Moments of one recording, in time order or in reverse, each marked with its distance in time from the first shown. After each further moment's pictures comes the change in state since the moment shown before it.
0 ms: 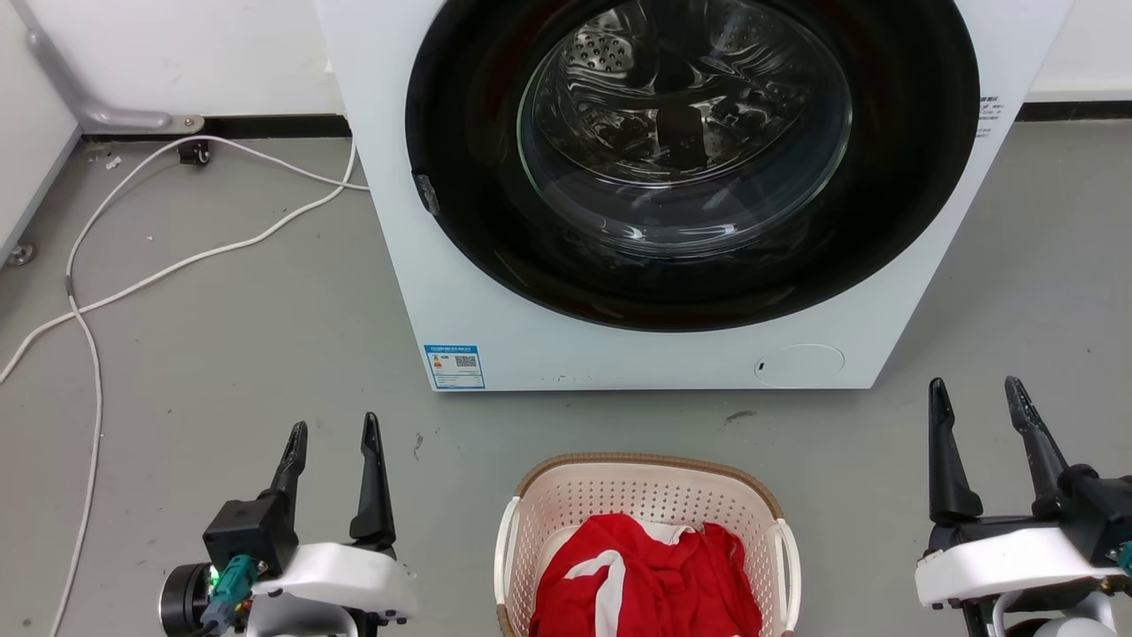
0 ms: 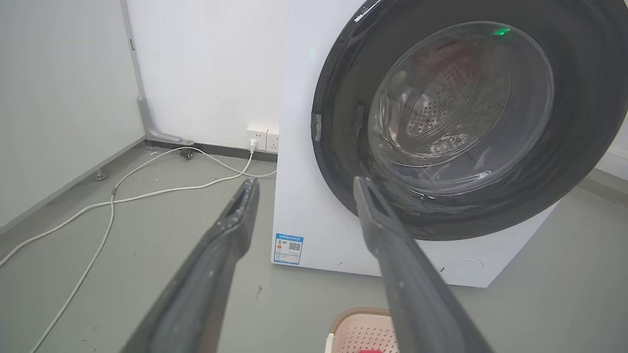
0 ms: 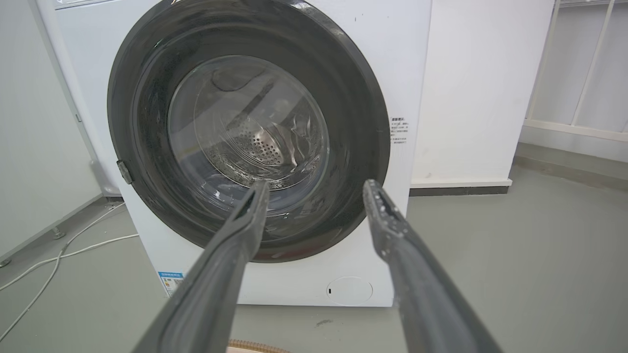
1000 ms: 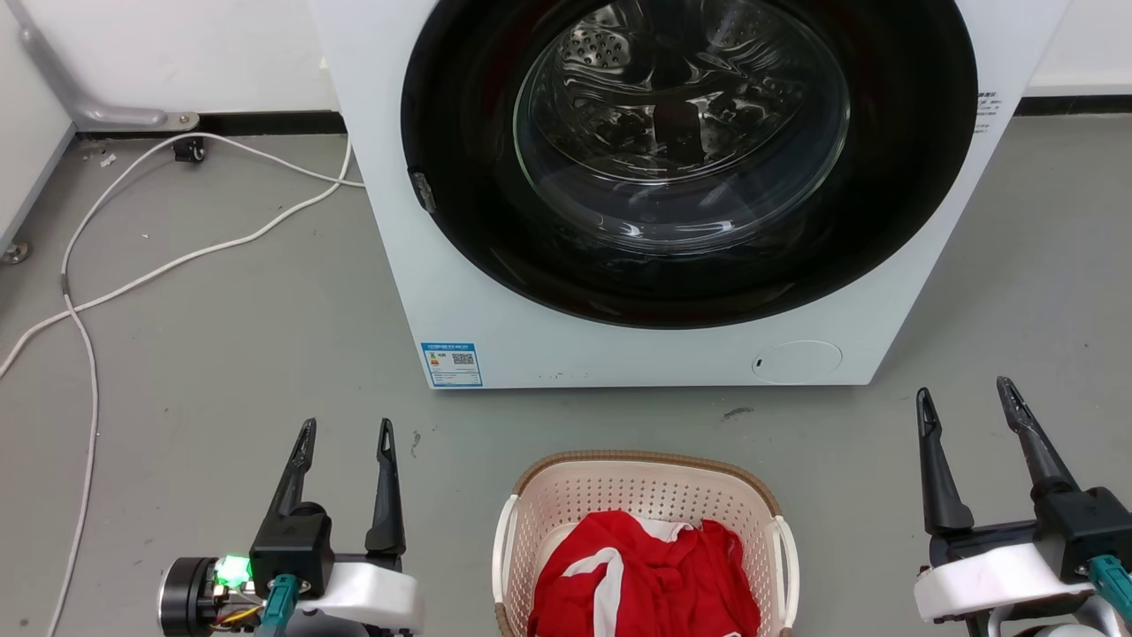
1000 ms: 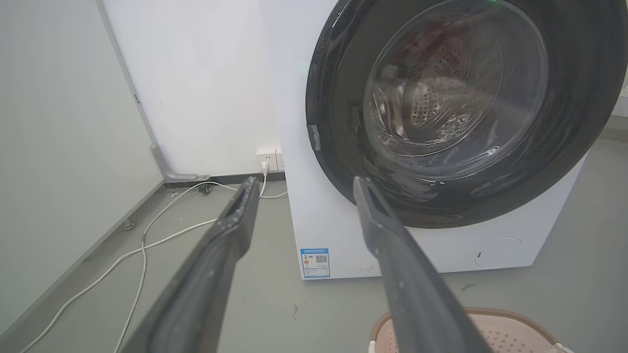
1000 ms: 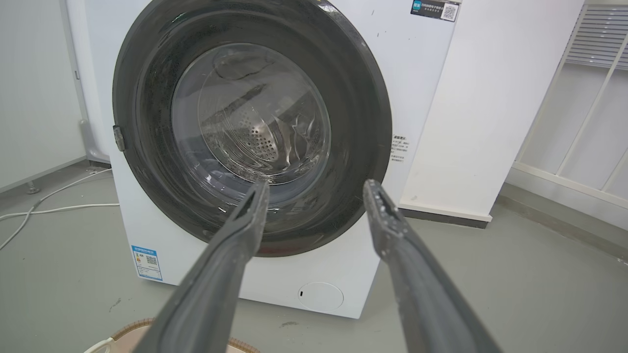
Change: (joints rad) left arm 0.017 -0.009 0.000 -0.004 0.238 0.014 -0.055; right arm 0.014 -0.001 -0.014 -0.009 -0.203 0.000 -0.056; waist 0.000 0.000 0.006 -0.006
